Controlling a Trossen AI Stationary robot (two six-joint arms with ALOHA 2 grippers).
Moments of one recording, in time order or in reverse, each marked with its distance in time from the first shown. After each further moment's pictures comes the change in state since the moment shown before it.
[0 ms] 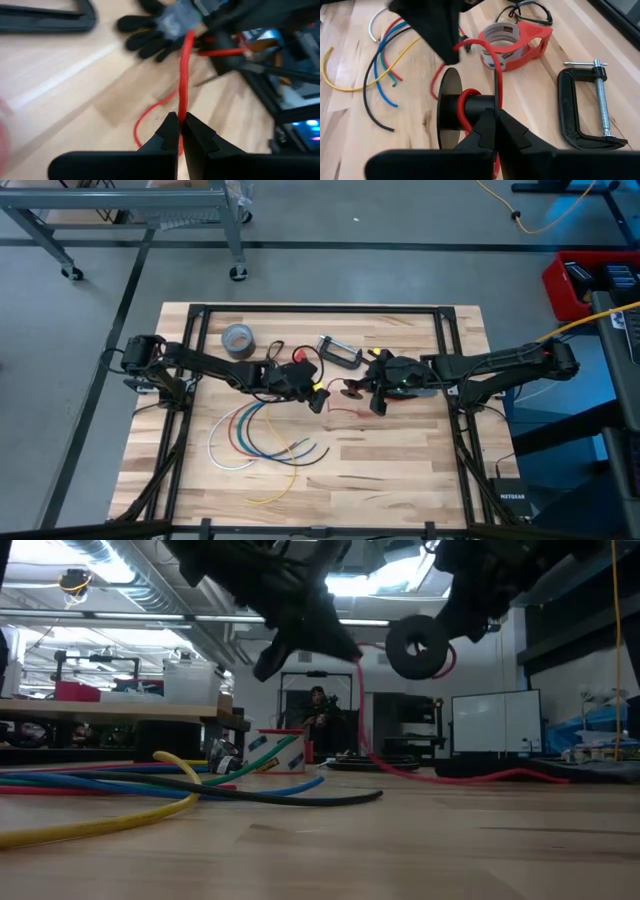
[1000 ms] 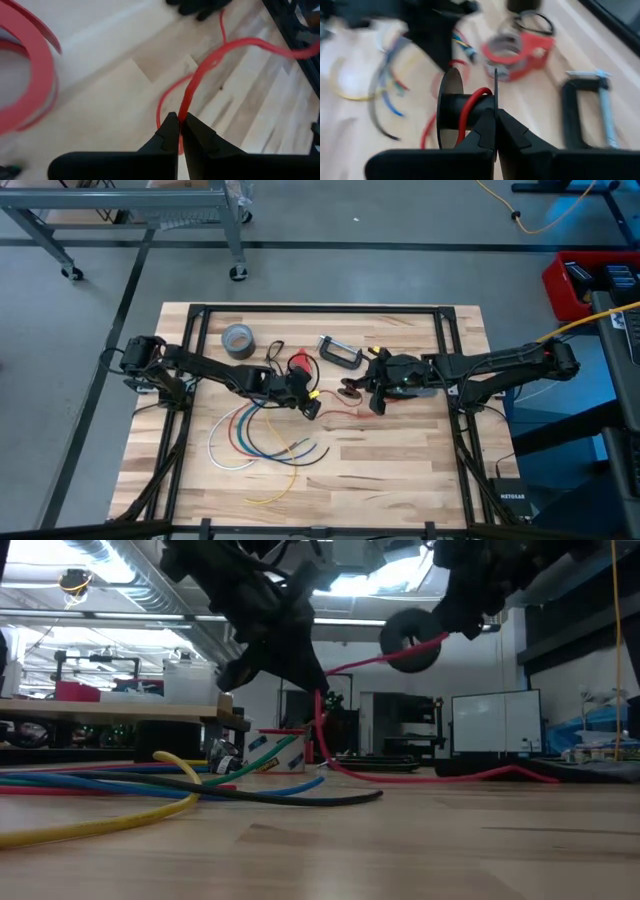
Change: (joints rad) left arm -0.042 0.000 0.000 -0.214 -0.026 -0.076; right arm 0.000 -0.004 -0.001 0.050 -0.026 -0.008
